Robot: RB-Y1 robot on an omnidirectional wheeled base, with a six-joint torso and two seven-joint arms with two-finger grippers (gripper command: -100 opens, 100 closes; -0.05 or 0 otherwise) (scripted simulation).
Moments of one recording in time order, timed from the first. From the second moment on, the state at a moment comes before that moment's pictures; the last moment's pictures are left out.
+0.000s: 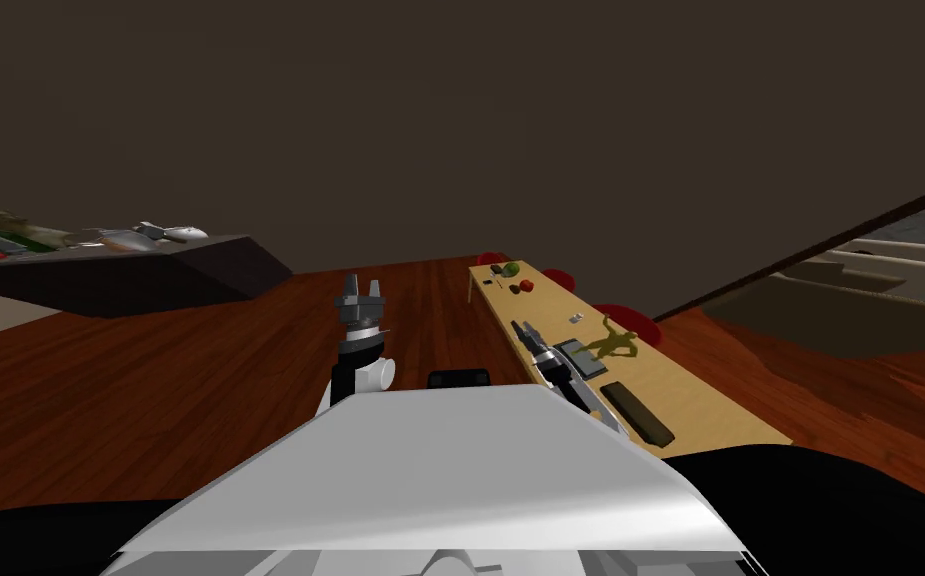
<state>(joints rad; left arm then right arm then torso) 0.51 -0.03 -0.05 -2.29 -0.01 -0.44 0.17 0.56 -0.43 -0.01 -1.72 0.30 -0.57 0.38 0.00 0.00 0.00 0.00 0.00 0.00</state>
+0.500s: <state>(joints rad) 0.51 -0.03 -0.05 -2.29 -0.01 -0.44 0.17 0.56 -0.51 0.02 -1.56 0.35 -0.59 0.50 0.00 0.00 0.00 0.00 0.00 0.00</state>
